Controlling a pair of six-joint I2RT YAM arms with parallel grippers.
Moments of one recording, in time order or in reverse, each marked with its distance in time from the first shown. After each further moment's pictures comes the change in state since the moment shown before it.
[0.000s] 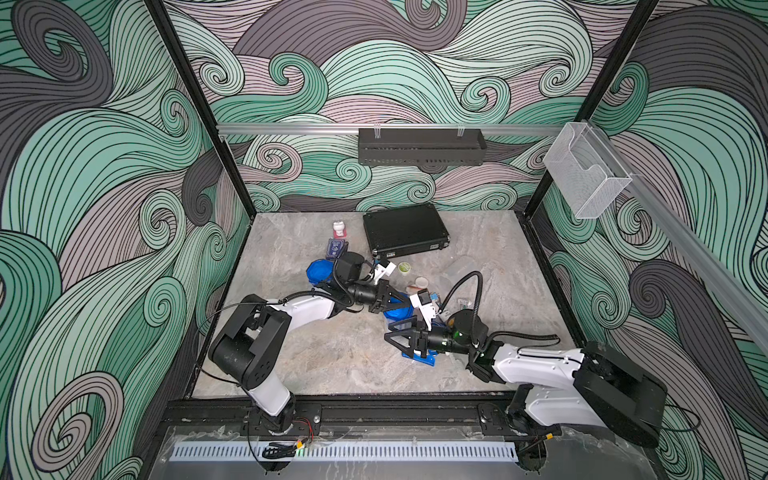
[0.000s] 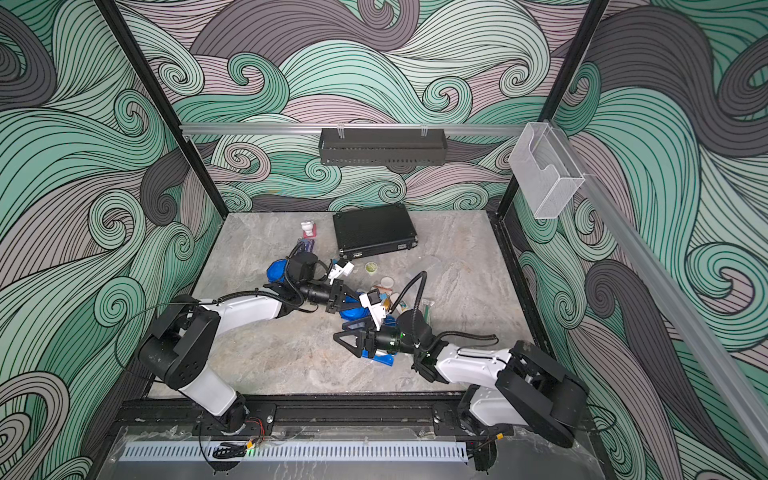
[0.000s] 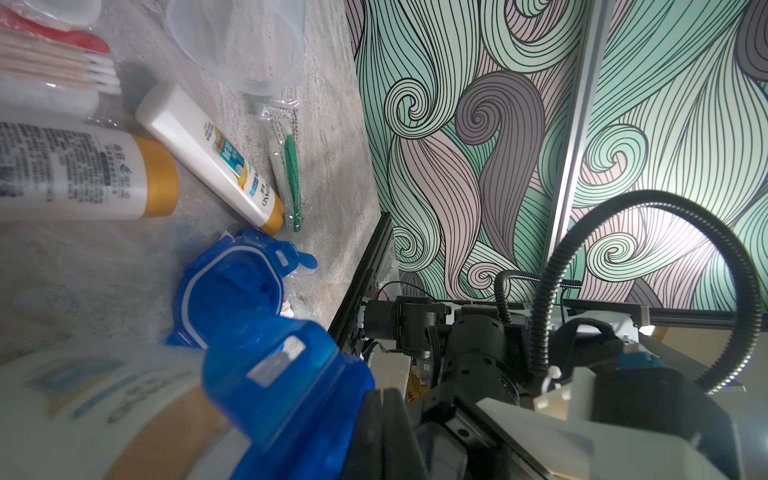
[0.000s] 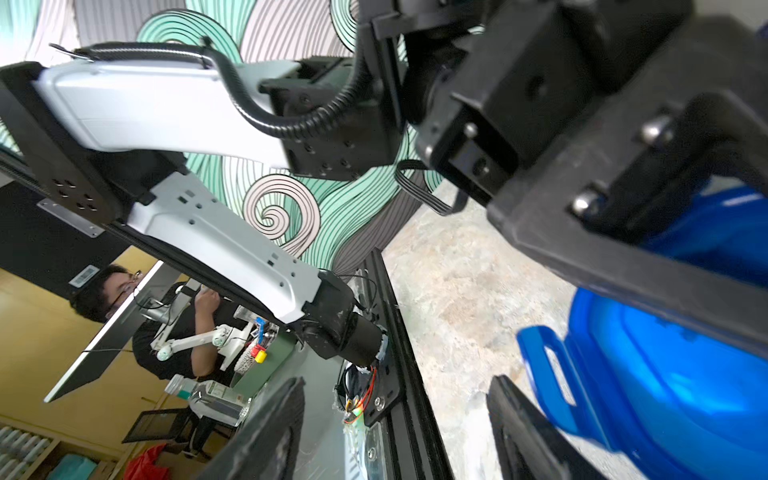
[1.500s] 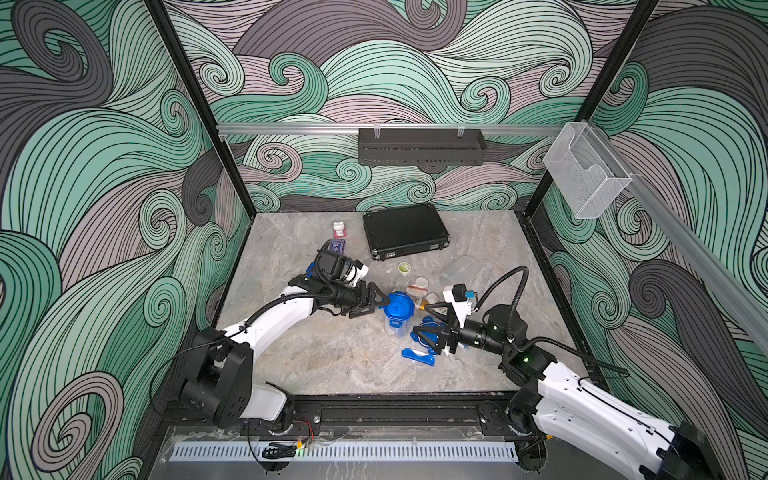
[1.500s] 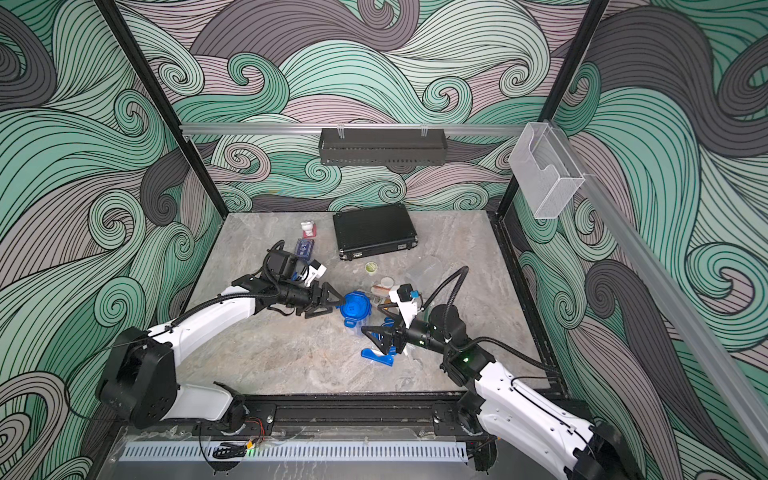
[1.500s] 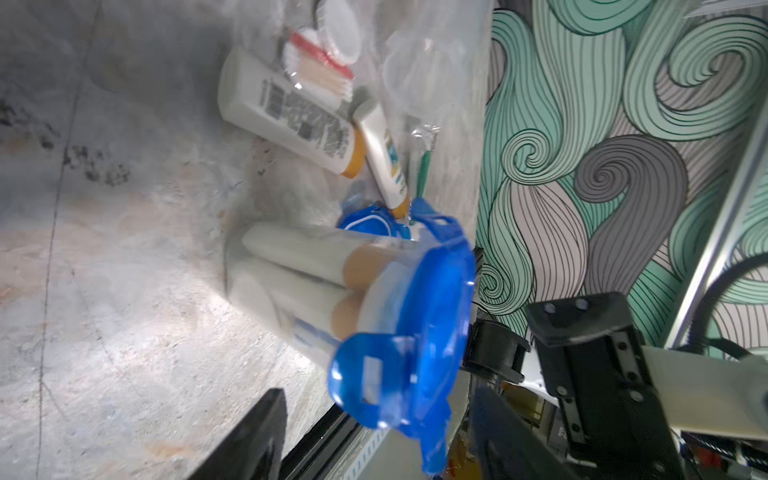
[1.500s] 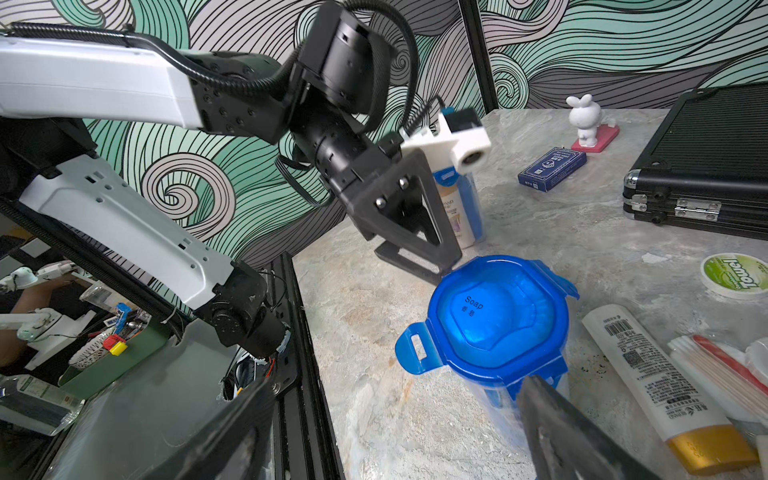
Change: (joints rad) left arm 0.097 -0.233 0.061 -0.649 -0.277 0.201; right arm -0.198 -0.521 0.015 -0.660 0.032 -0.414
